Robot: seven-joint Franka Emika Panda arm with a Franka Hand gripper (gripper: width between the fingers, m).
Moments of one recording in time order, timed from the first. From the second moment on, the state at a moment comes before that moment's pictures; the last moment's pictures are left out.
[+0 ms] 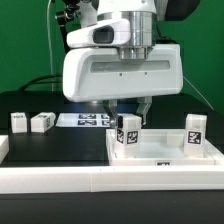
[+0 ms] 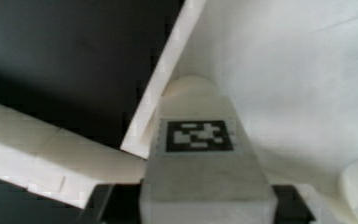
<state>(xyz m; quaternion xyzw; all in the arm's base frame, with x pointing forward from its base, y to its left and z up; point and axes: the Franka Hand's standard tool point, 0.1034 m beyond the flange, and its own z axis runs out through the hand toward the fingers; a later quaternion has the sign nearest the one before) 0.602 0.005 0.077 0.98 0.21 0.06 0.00</state>
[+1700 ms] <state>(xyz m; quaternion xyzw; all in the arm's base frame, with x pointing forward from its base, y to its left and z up) 0.599 -0.012 0.077 0.96 -0.27 0.05 -0.02</state>
